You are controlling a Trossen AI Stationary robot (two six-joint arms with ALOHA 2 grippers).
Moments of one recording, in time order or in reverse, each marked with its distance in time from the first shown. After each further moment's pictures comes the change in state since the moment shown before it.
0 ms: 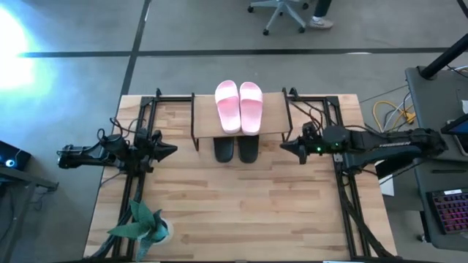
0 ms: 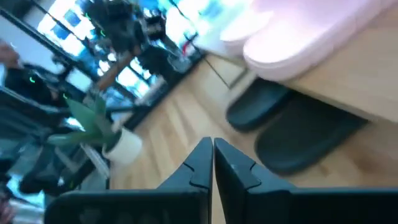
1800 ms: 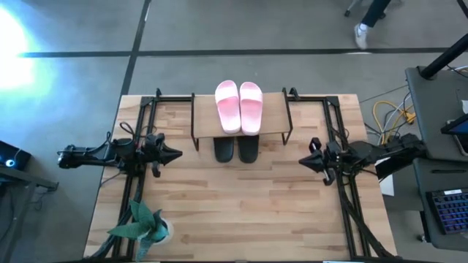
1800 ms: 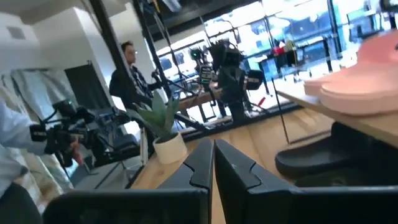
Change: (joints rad) left arm 0.000 0.000 -0.075 -0.072 -0.004 0.086; right arm 0.254 -0.669 -0.537 0.330 0.055 -0.450
